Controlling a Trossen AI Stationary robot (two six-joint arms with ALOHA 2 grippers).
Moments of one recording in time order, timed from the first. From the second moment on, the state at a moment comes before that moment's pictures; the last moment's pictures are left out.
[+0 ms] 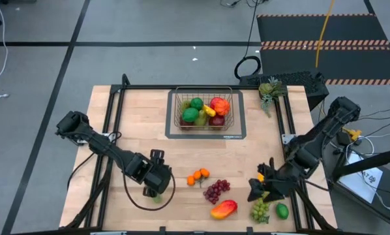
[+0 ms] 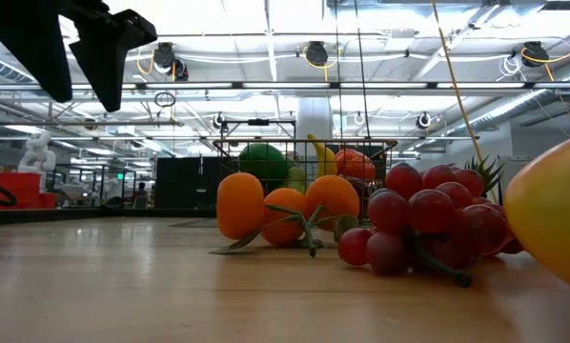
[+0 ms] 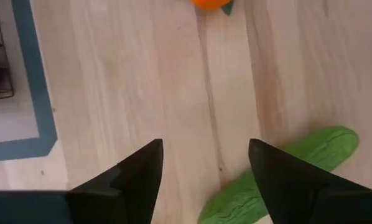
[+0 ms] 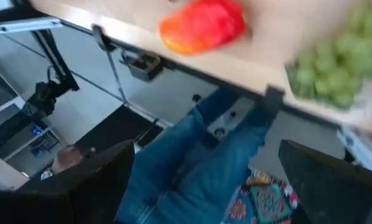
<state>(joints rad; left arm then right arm) -0.53 1.61 1.25 -0.99 -0.22 -0.34 0.79 1.17 0.95 -0.56 -0.03 2.25</state>
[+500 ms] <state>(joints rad) -0.52 1.61 1.25 -1.00 -0.22 -0.31 0.95 1.23 0.95 -0.50 -0.04 2.40</state>
